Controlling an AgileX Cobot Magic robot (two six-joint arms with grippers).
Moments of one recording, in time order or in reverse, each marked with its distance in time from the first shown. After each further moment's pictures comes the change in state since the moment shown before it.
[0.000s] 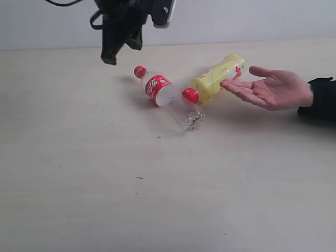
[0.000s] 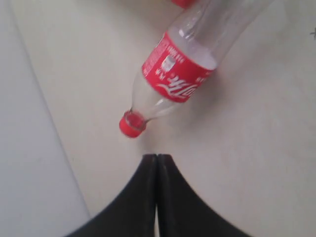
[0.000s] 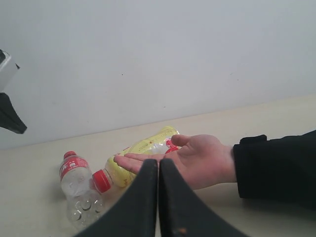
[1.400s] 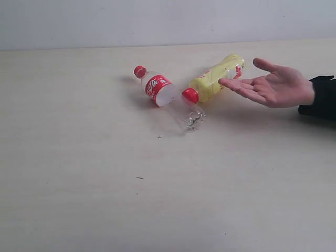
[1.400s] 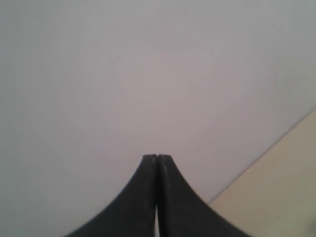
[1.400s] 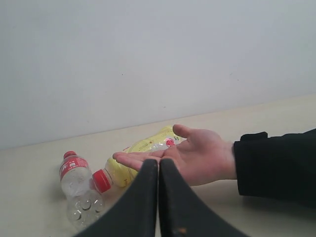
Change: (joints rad) left arm 0.422 -0.591 0.734 1.090 -1.158 -1.849; right arm 0.000 0.000 0.000 0.000 0.000 0.000
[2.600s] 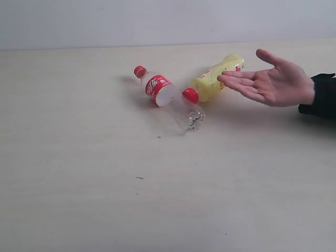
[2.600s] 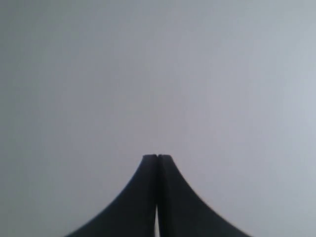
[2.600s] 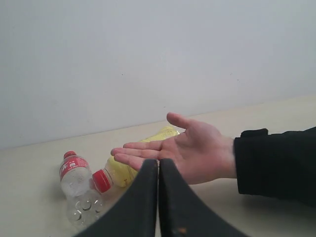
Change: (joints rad) left arm 0.077 -1.496 1.184 -1.347 -0.365 0.275; right arm 0.000 0.000 0.000 -0.002 0.000 0.000
